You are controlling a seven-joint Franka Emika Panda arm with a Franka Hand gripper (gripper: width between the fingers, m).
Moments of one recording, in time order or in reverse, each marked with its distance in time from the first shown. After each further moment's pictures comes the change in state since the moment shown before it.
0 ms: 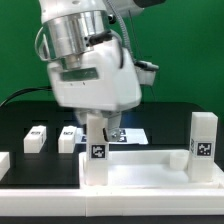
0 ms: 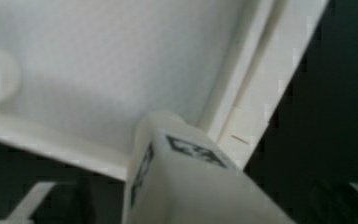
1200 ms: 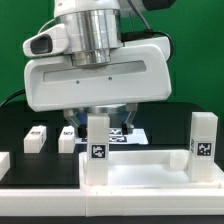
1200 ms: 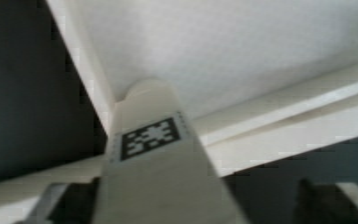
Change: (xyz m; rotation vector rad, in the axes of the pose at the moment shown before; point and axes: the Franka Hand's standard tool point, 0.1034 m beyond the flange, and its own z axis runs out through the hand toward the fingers) arm -0.007 -0.007 0.000 -0.081 0.019 -0.592
